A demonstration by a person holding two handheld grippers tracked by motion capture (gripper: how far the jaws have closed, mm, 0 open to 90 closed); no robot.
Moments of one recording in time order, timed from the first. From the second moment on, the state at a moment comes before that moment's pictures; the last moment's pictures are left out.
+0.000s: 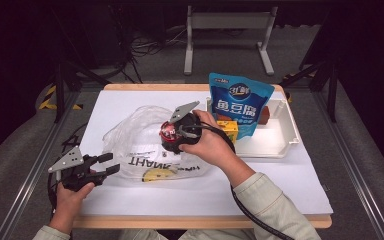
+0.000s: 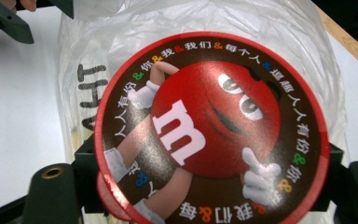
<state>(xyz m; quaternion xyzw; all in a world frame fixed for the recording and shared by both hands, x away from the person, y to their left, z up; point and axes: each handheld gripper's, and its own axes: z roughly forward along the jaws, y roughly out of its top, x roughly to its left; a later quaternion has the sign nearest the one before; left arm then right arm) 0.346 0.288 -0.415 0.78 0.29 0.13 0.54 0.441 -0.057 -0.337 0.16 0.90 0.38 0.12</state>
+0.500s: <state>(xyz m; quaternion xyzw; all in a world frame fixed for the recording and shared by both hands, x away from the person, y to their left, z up) 0.347 0.287 -0.414 0.78 0.28 0.13 0.54 0.427 -0.095 -0.322 0.19 0.90 0.37 0.13</state>
